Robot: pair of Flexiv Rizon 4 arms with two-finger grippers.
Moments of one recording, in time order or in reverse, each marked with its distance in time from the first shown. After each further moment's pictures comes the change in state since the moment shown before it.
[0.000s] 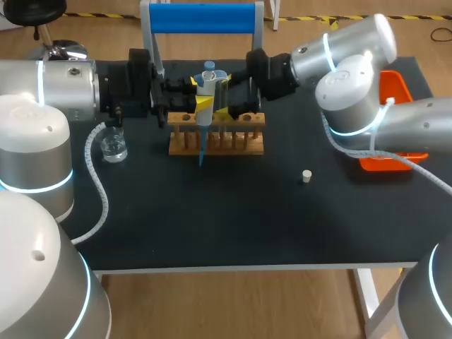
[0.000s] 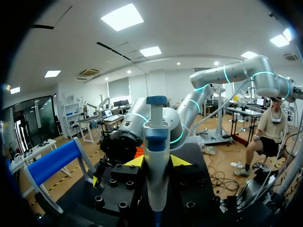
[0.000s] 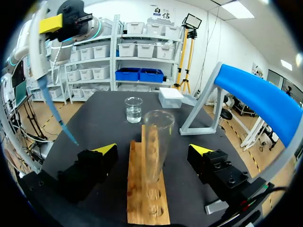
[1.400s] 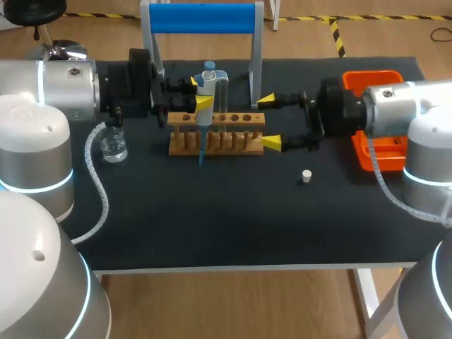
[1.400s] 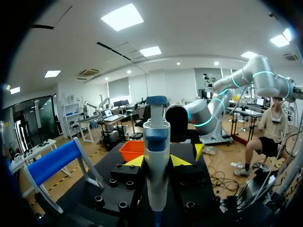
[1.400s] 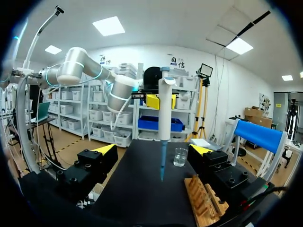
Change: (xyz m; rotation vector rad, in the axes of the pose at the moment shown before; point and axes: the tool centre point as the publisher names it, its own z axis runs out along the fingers) left arm 0.000 0.000 0.000 0.000 0.000 0.000; right arm 0.165 0.064 -0.125 -0.471 0.132 -0.014
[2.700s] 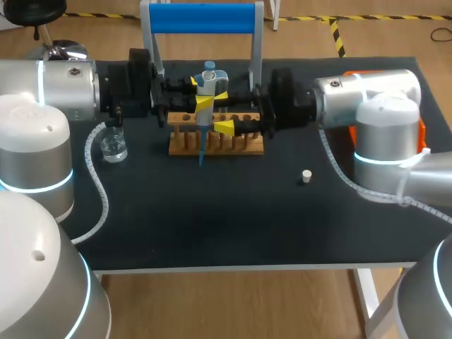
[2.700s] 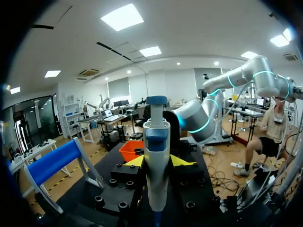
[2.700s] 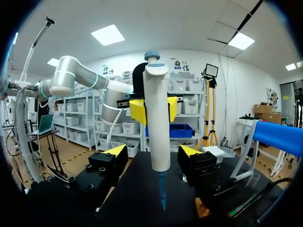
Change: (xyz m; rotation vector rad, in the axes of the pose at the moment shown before) left arm 0.000 0.000 0.000 0.000 0.000 0.000; right arm -0.016 0.015 0.084 -0.066 0.079 0.075
